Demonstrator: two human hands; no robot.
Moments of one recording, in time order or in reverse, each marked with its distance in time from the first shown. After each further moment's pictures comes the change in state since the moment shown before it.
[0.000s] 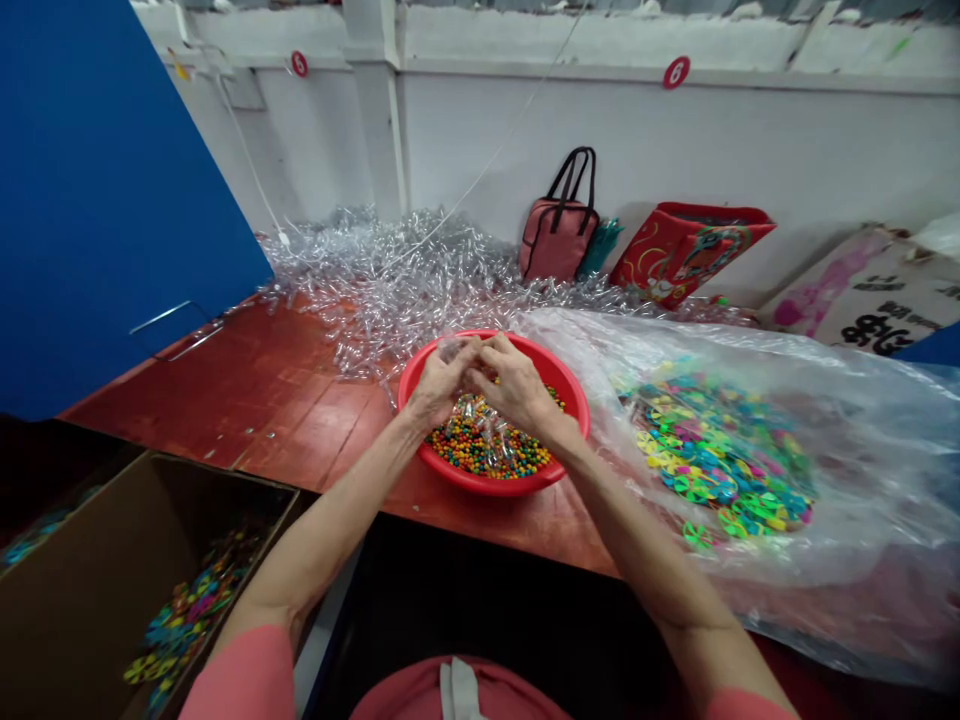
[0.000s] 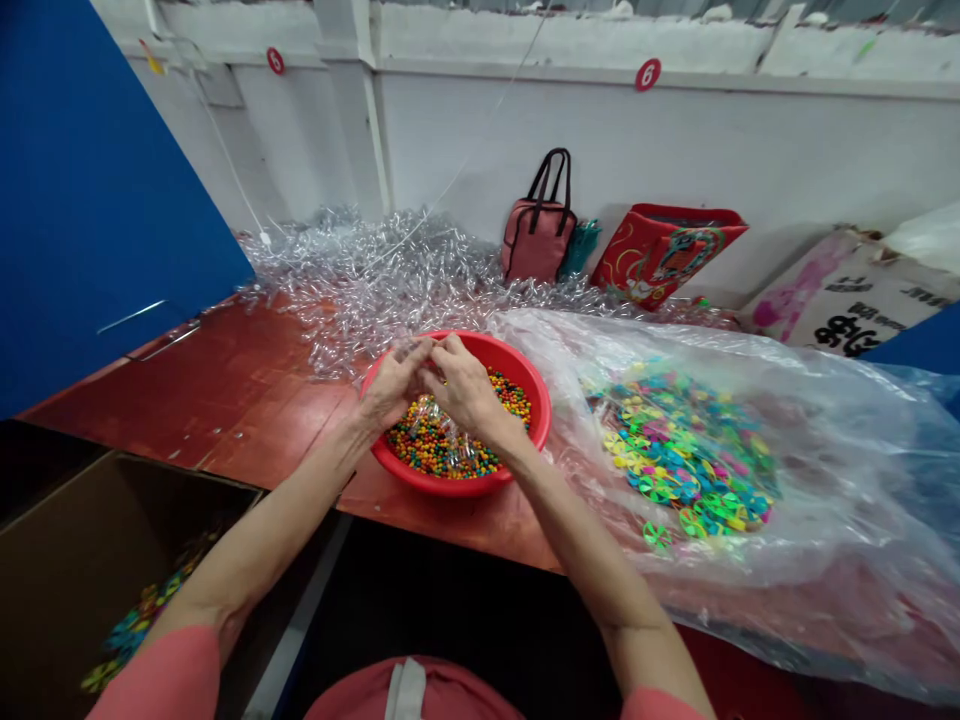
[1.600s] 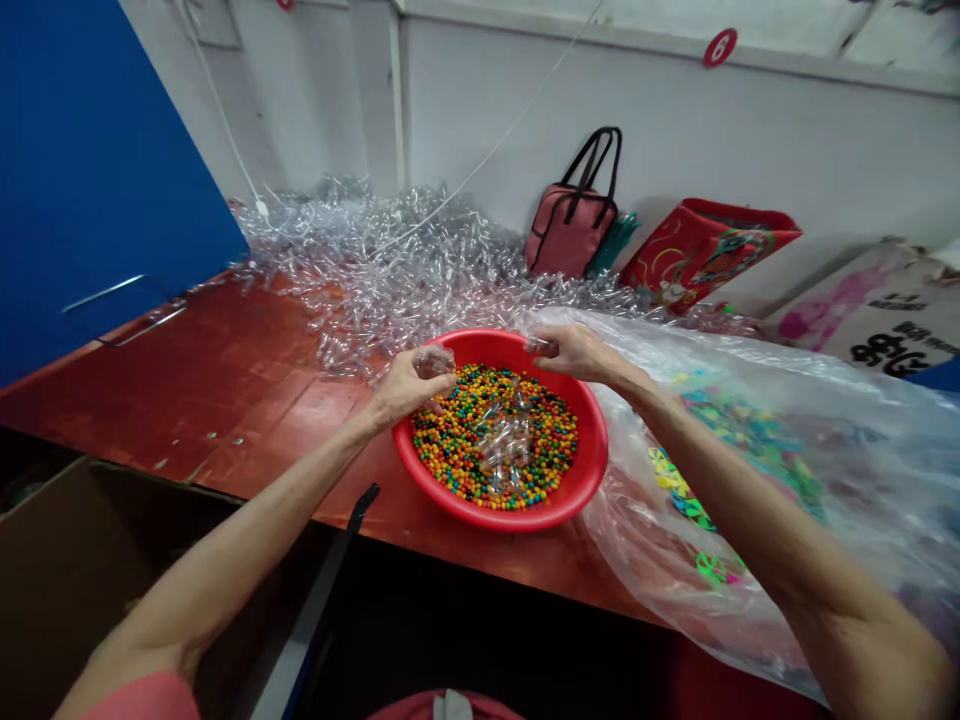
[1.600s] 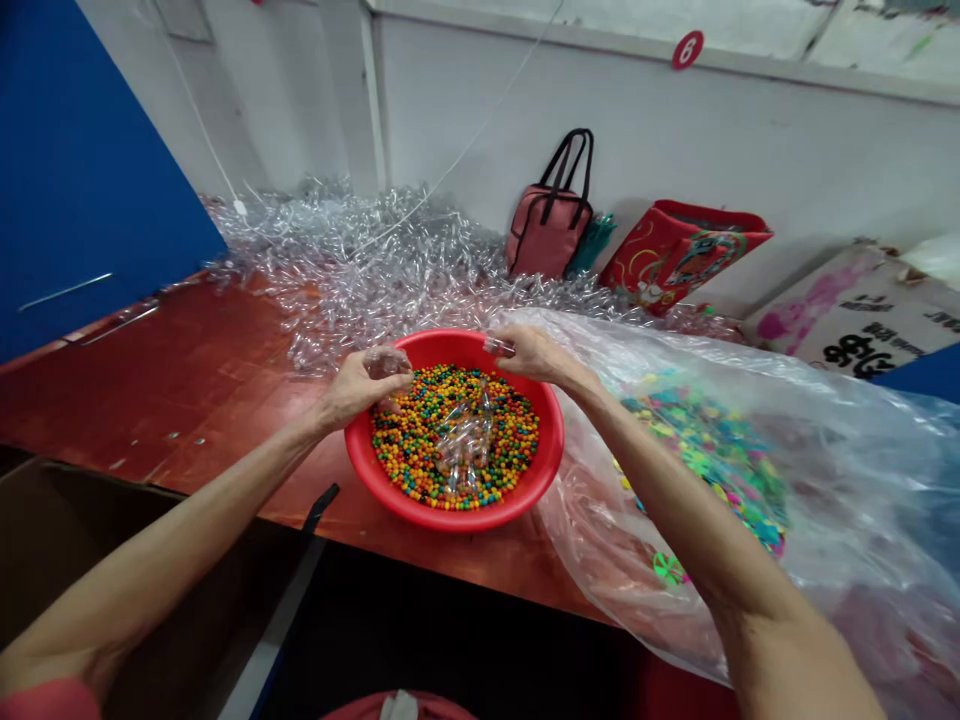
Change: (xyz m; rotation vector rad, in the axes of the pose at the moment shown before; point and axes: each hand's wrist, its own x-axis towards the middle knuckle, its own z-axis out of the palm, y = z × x) left_hand 0.015 0.009 -0.073 0.535 -0.037 -0.058; right_hand 0.049 0.142 -0.060 -0.282 -0.390 0.114
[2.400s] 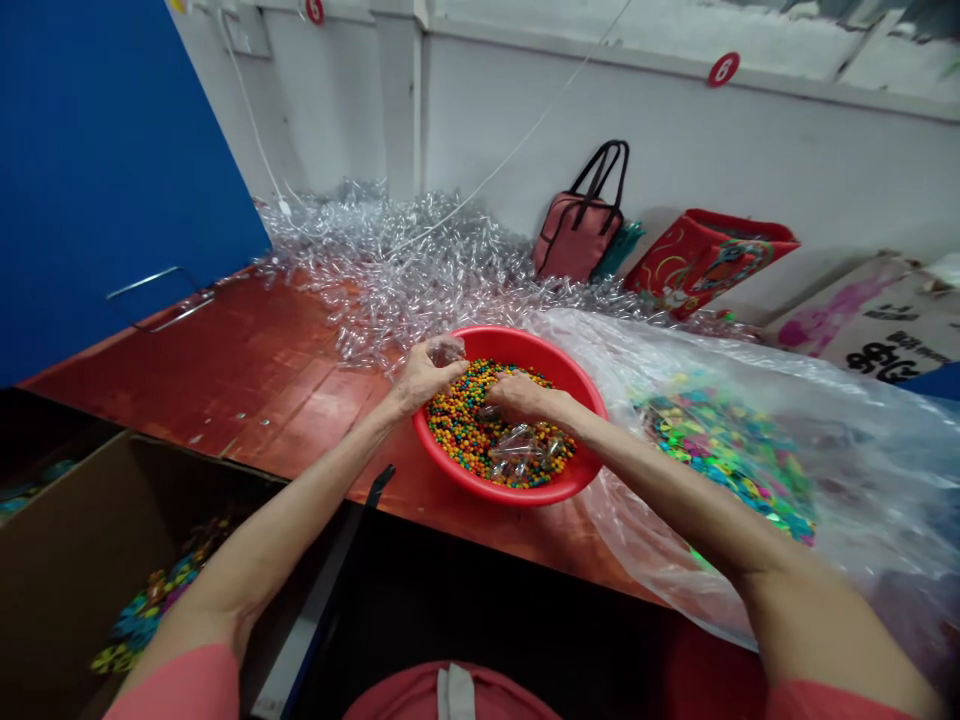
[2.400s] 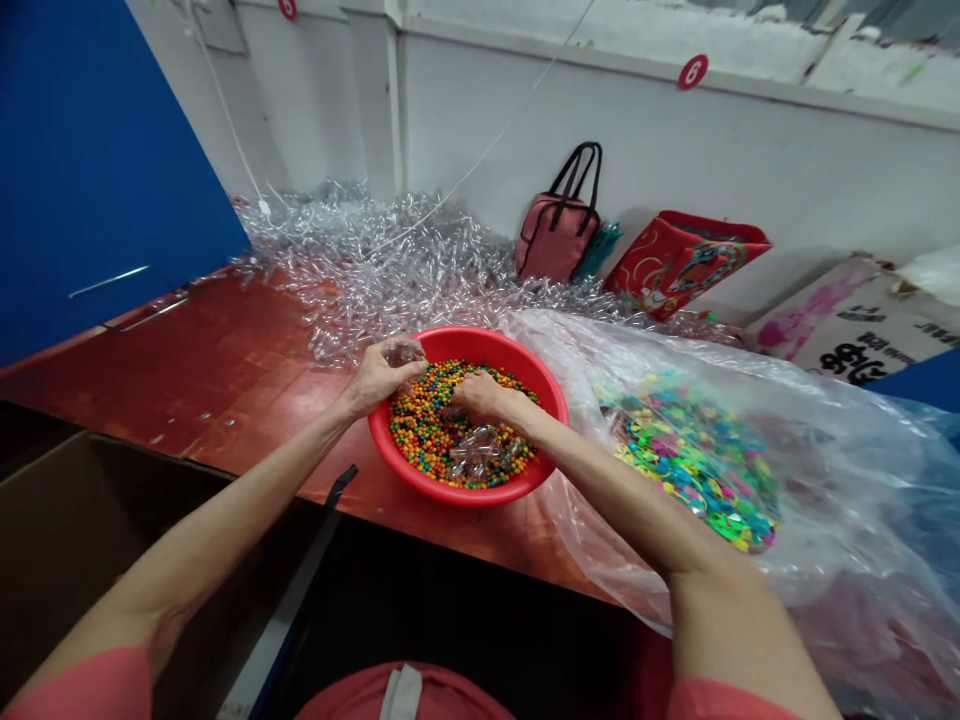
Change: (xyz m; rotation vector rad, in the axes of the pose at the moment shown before) left_hand 0.002 -0.015 0.001 0.014 0.083 0.143; right_hand 0.001 -0.090 0.084 -0.480 -0.461 -0.221
